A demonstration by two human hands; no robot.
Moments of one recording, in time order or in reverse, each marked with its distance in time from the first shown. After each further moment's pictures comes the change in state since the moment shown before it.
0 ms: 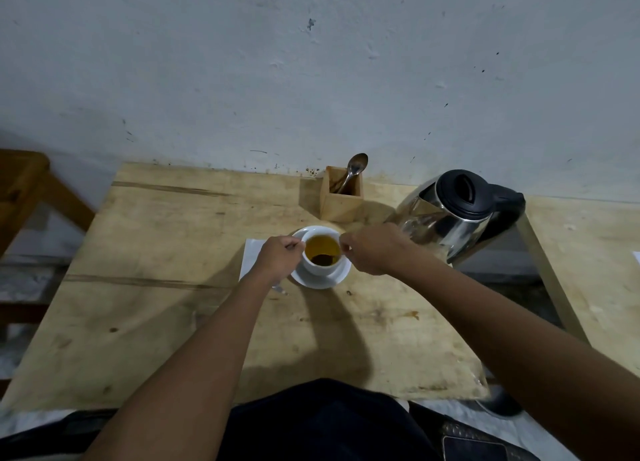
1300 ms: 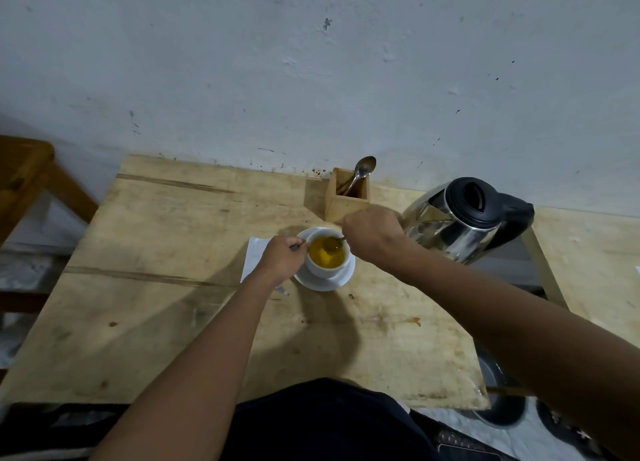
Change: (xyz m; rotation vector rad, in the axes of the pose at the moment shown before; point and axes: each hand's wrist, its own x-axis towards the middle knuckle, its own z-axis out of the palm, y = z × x) left_hand -0.003 0.004 -0.002 -0.011 -0.020 -0.009; right_hand 0.018 -0.014 -0.025 -0.199 0.057 0.128
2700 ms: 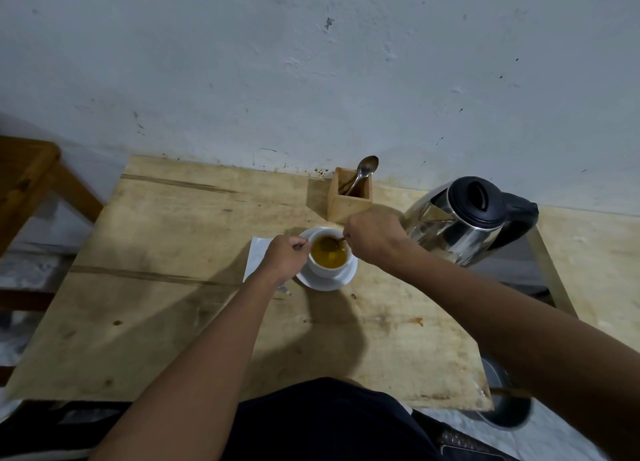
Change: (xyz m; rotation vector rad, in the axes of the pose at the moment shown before) left_hand 0.003 -0.001 0.002 0.000 0.018 0.012; right_hand 0.008 0.002 0.019 0.127 0.029 0.014
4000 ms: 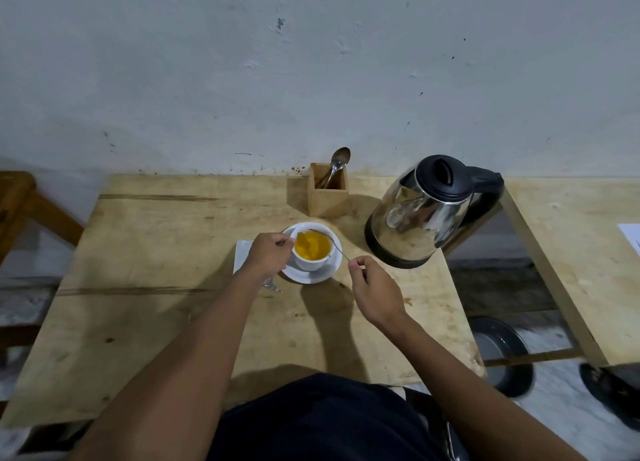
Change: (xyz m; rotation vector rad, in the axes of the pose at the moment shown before) left_hand -0.005 0.008 -0.001 0.034 -0.008 -0.015; right_hand -0.100 -0.035 0.081 1.105 0.159 0.534
